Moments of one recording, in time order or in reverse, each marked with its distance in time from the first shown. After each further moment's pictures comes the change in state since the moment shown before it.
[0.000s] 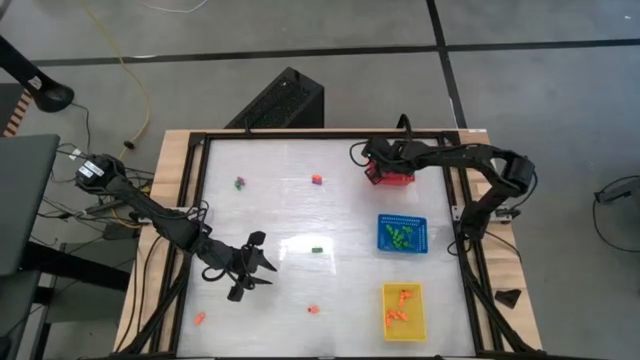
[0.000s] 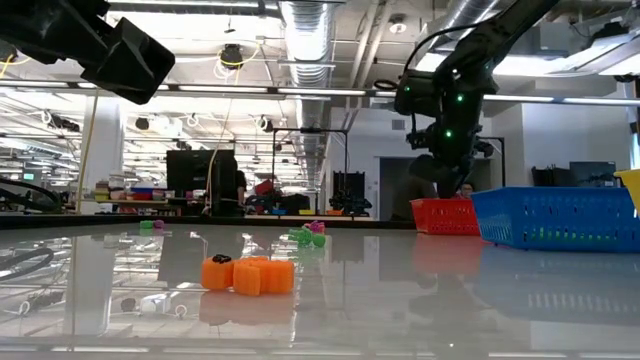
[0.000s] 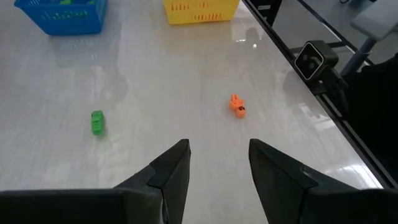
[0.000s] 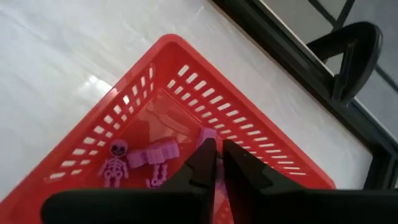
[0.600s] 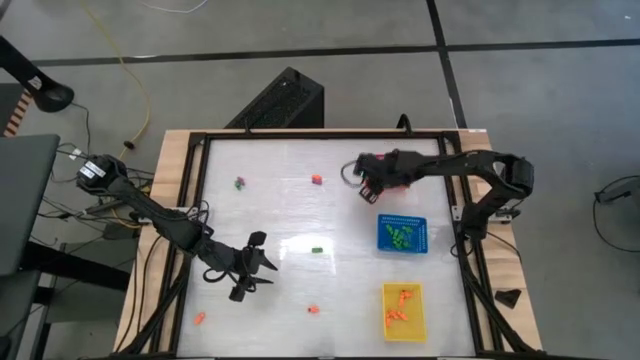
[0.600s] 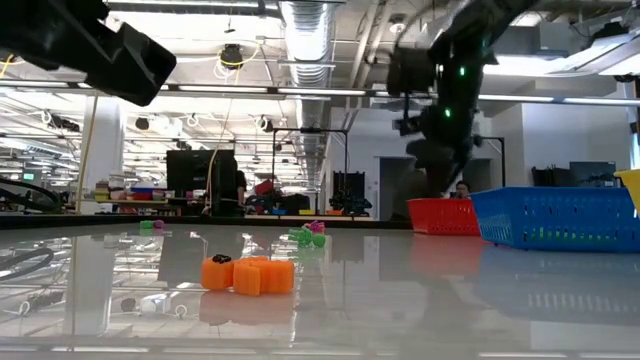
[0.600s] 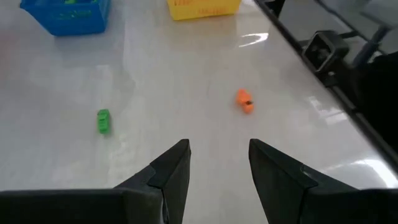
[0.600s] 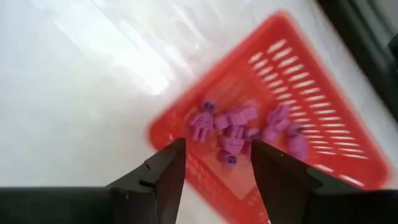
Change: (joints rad) left arm 0.000 0.020 0.000 0.000 -0.022 0.034; right arm 0.178 -0.018 0.072 -0.161 -0.113 0.000
